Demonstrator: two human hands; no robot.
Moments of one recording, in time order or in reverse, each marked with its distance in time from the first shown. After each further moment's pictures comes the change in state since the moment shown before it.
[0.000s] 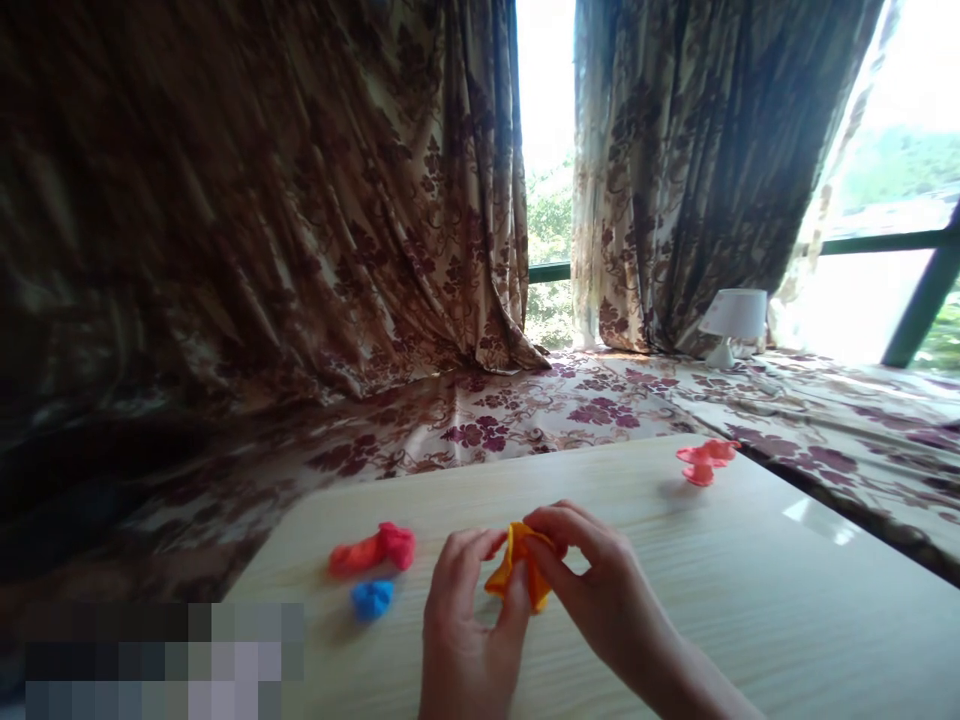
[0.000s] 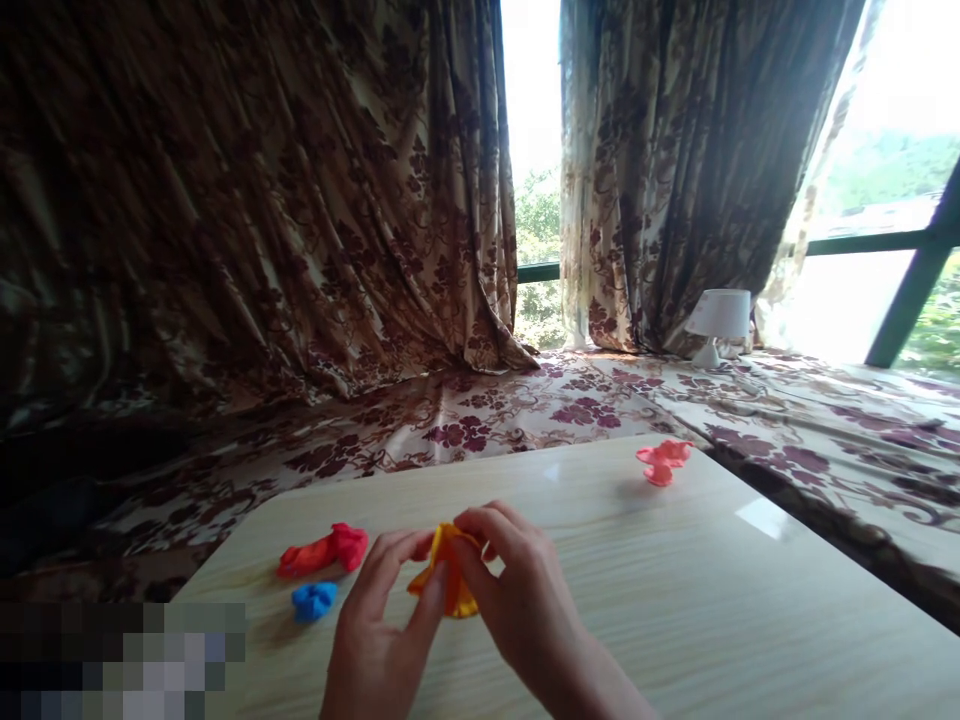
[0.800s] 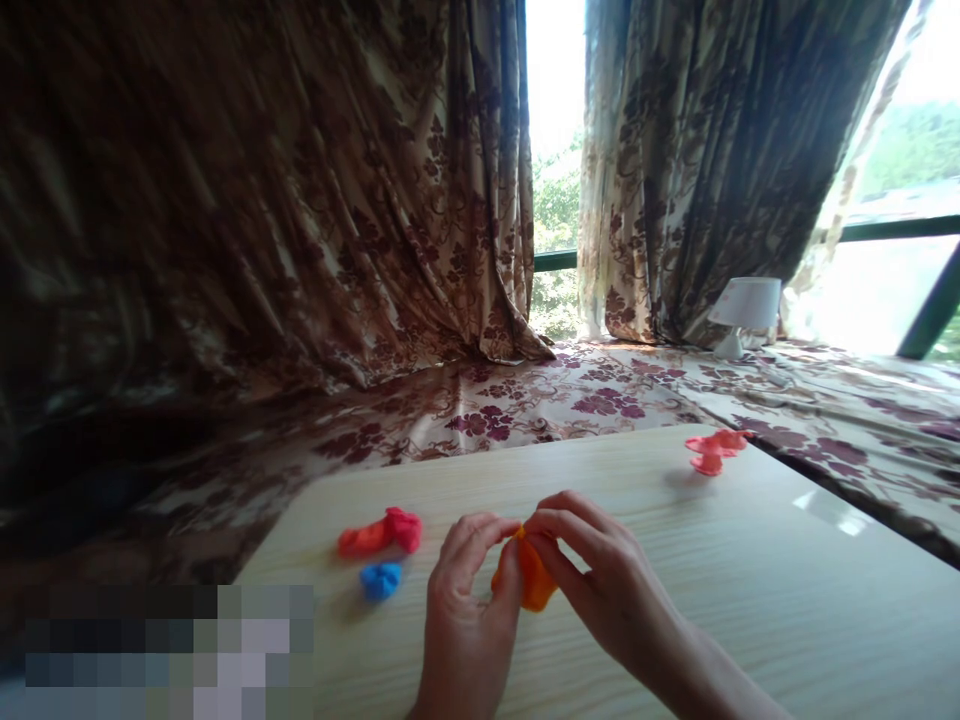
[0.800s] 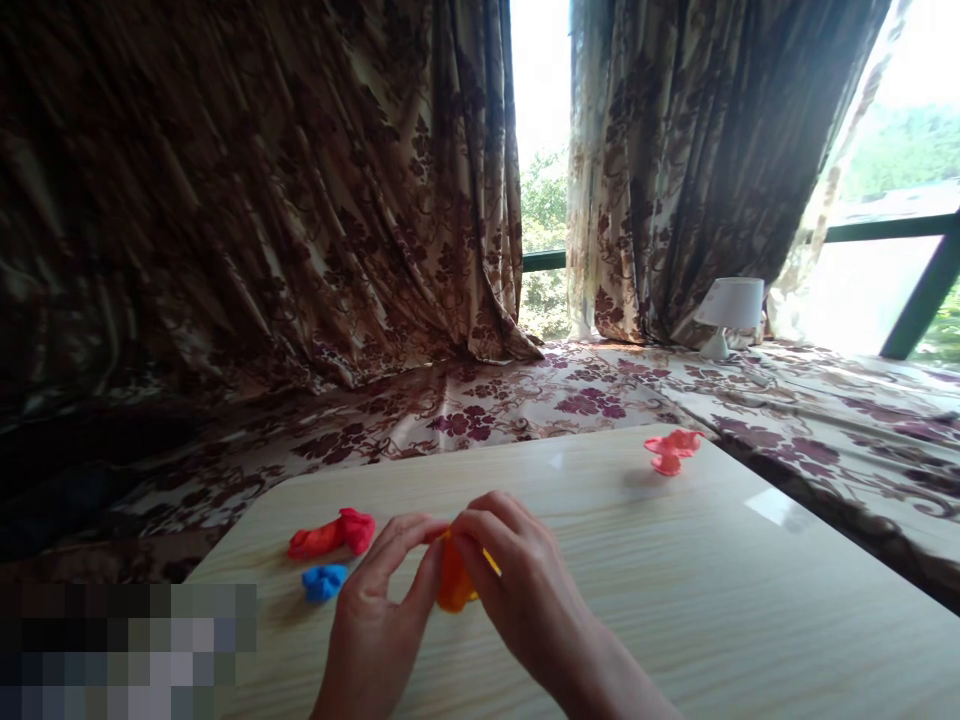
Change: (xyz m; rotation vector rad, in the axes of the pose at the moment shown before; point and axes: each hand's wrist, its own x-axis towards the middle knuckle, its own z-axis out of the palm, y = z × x) left_hand 0.005 -0.019 -0.013 0.273 -0.169 0.257; right_hand -0.002 -0.004 -0.005 -0.101 -0.117 -0.161
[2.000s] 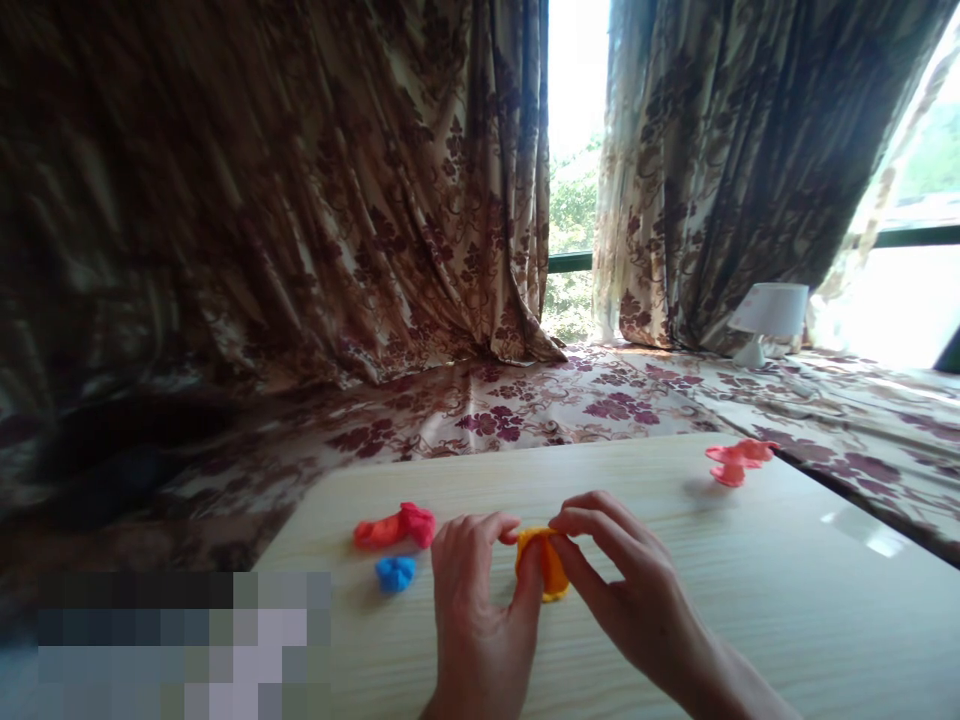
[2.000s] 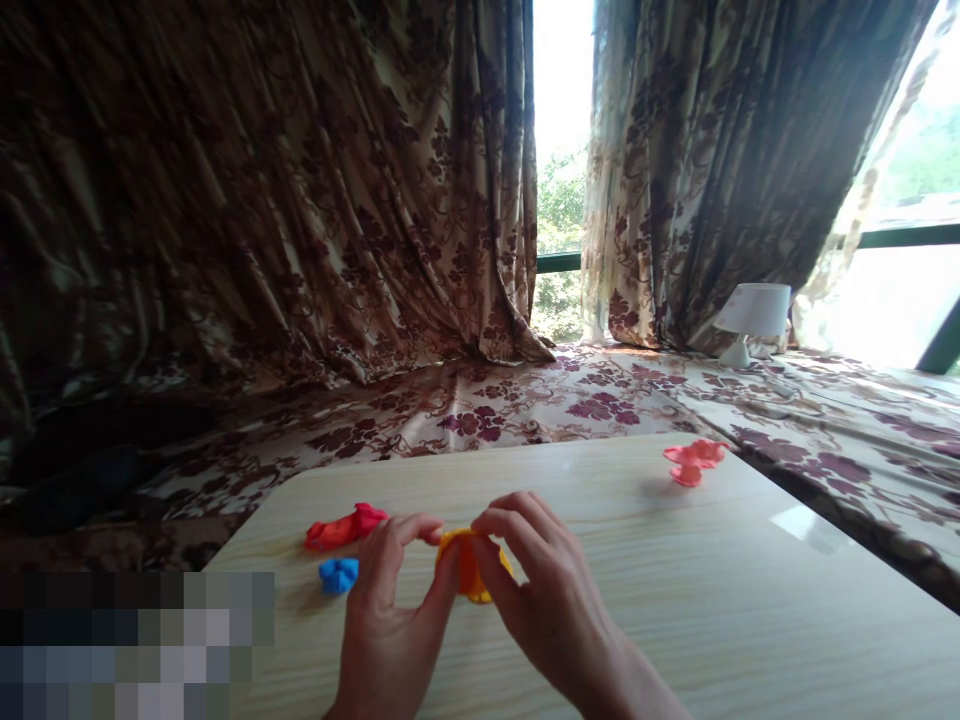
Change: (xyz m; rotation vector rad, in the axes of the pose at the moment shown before) left_hand -0.002 0.000 -0.003 0.274 0.181 0.223; right_hand 0.000 0.001 0.000 0.002 0.092 -0.092
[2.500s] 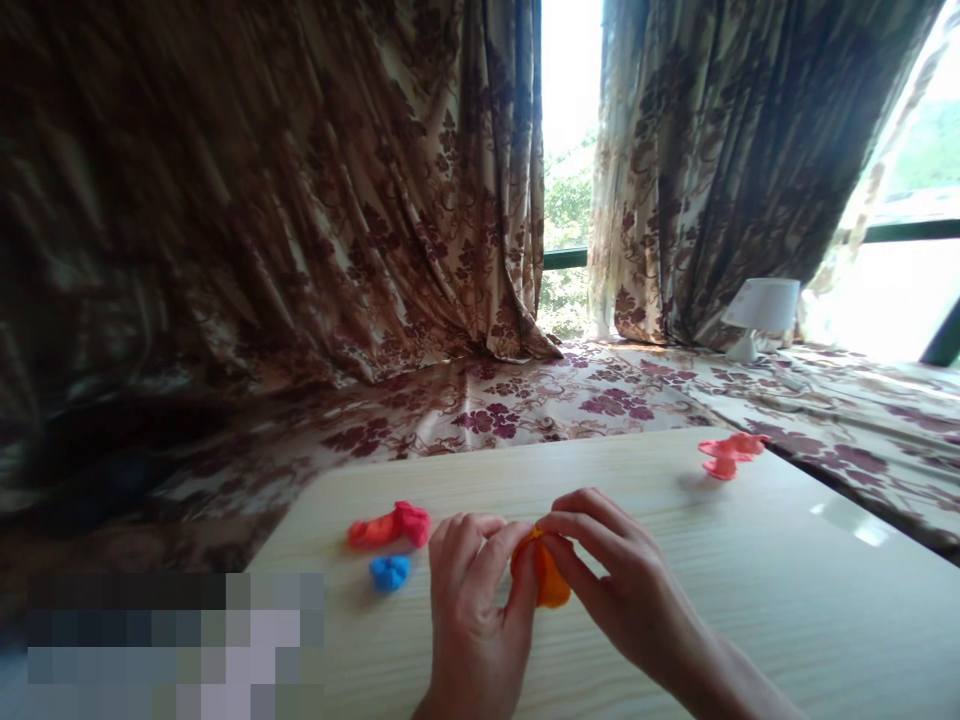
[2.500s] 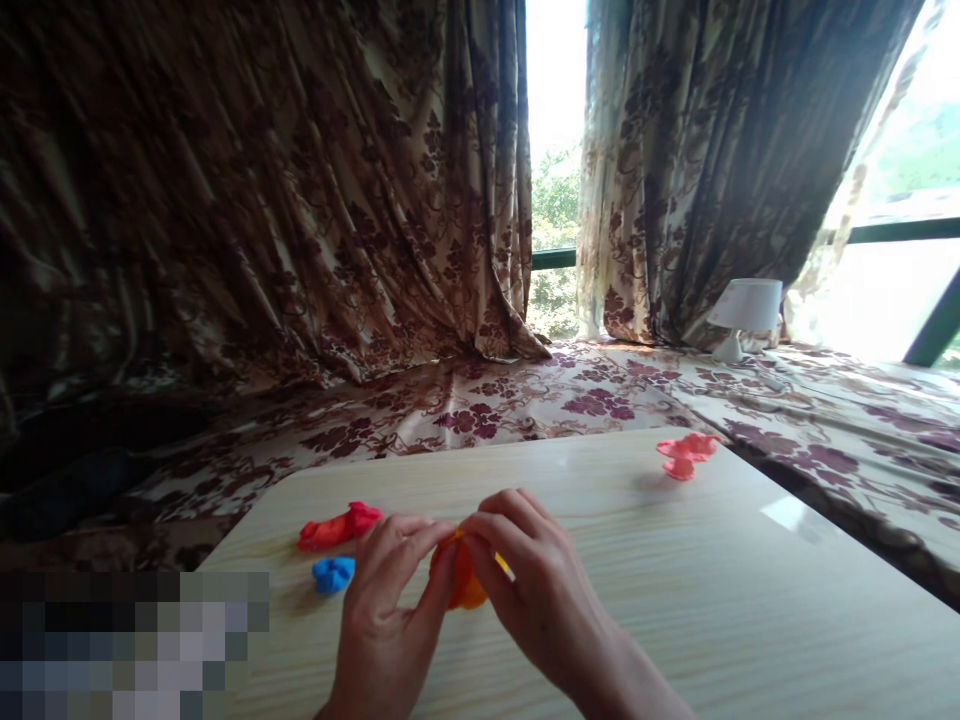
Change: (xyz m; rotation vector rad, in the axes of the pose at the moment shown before) left_hand -0.001 -0.003 -0.001 -0.006 -0.069 0.092; right_hand 0.002 -0.001 -0.003 -0.055 -0.084 -0.004
